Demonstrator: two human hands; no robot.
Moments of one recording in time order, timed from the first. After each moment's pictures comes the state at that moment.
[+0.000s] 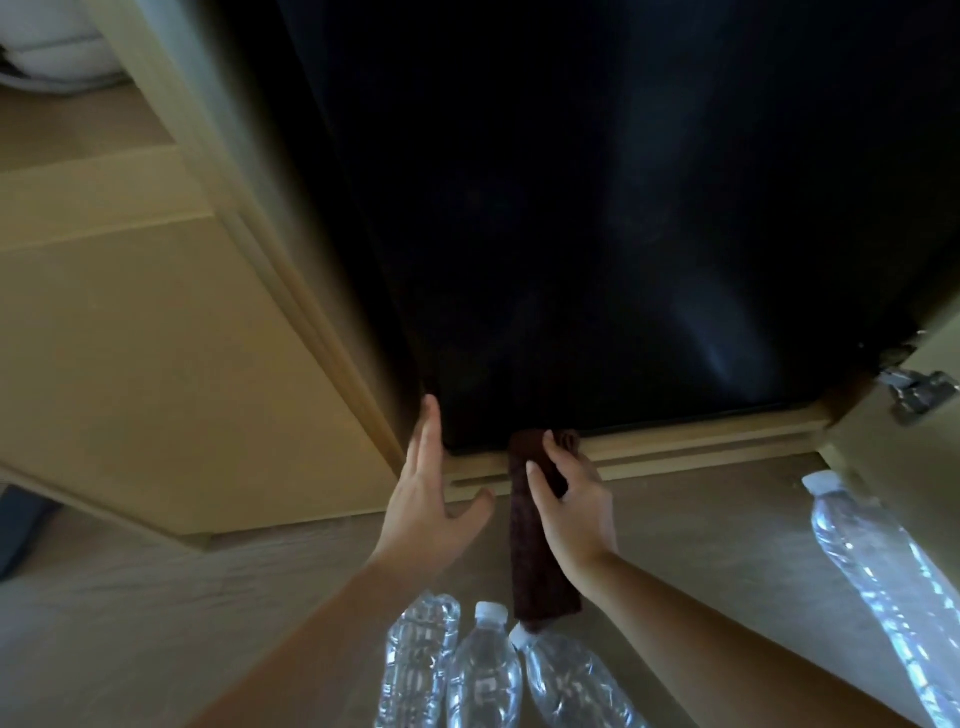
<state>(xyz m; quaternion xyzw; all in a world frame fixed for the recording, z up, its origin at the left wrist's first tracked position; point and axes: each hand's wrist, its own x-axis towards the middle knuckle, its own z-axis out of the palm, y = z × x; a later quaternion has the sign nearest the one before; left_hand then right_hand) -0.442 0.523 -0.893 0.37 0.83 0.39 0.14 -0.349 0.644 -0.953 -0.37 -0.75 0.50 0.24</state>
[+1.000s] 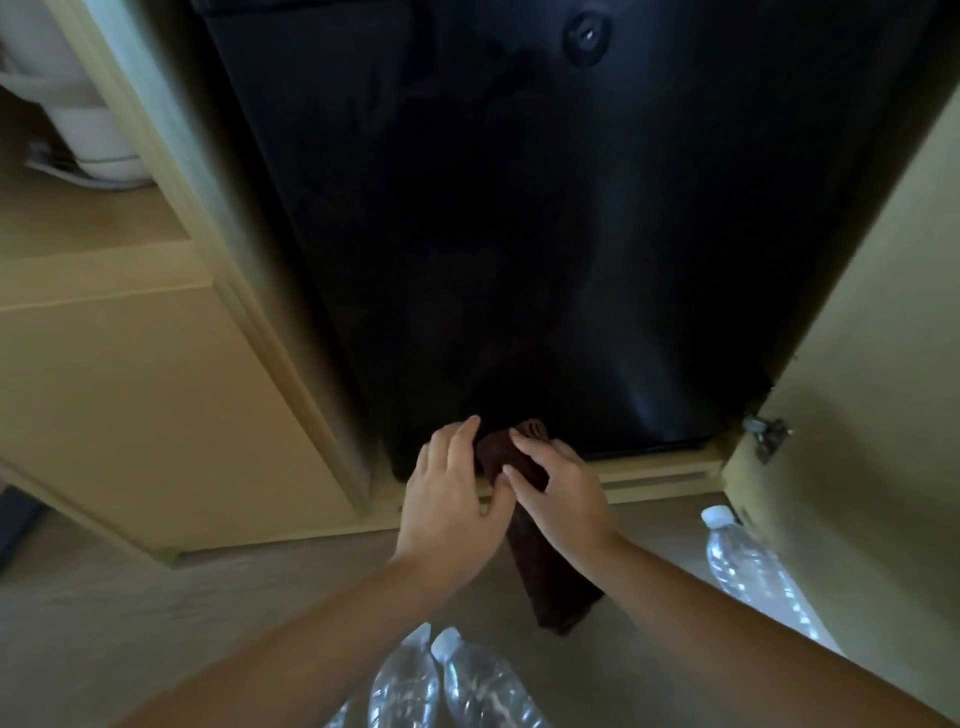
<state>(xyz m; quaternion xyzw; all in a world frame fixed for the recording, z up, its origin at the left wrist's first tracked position) -0.353 0.580 -0.823 0.40 0.86 0.31 0.01 -0.294 0.697 -0.874 -0.26 -0.86 0.38 0.23</state>
